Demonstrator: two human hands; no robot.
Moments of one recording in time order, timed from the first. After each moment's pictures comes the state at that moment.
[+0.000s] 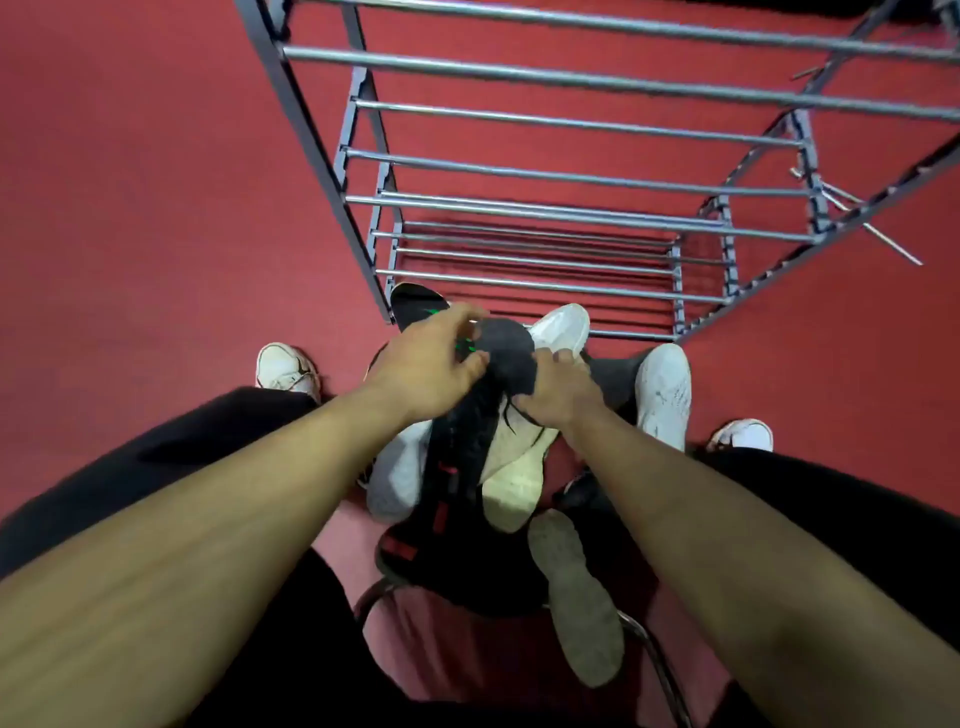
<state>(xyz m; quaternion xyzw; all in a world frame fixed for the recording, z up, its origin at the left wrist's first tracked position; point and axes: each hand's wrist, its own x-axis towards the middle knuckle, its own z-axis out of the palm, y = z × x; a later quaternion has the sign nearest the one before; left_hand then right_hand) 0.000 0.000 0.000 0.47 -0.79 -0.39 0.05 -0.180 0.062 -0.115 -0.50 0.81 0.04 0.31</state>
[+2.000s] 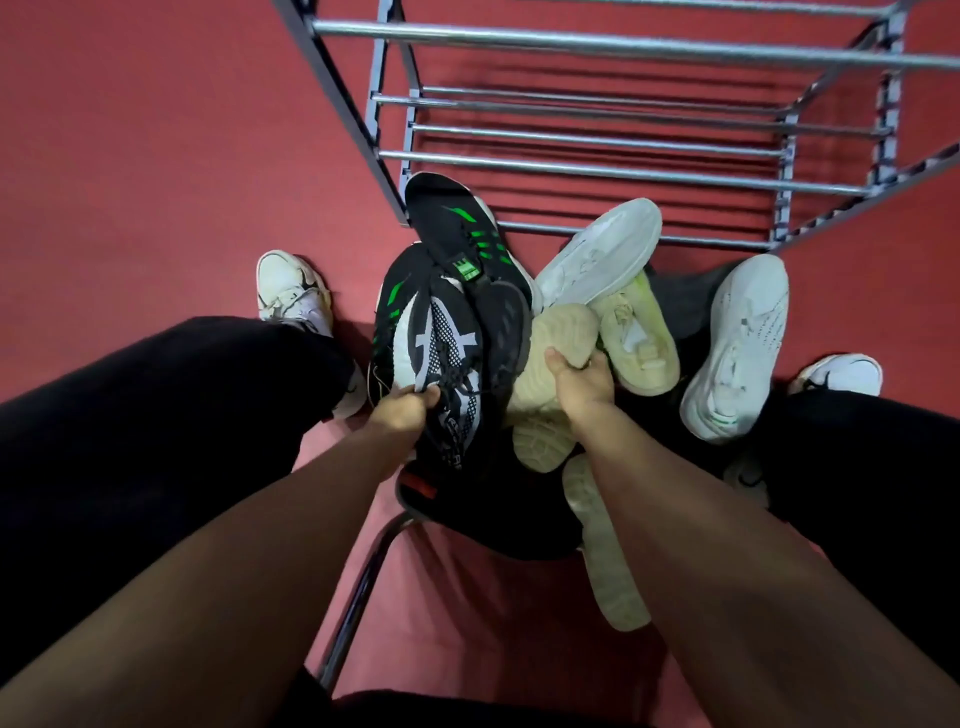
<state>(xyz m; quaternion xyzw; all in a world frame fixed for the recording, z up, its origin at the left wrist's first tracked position) 0.057 0.062 -0.174 0.75 -0.23 -0.62 0.03 -0.138 0.105 -0.225 -0.04 0.82 -0.31 0.48</state>
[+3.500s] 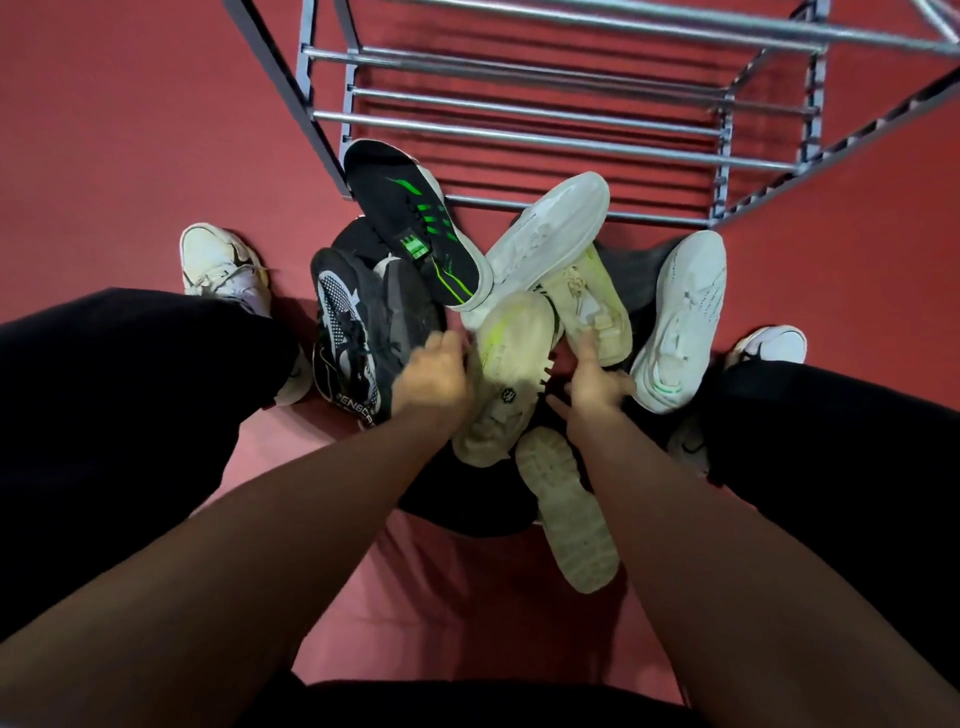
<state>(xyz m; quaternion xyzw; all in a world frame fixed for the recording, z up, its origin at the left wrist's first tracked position) -0.016 0.082 -0.185 0.58 -0.72 -0.35 -0.10 -0.170 0.139 -0.194 0.22 0.79 -0.42 0.40</state>
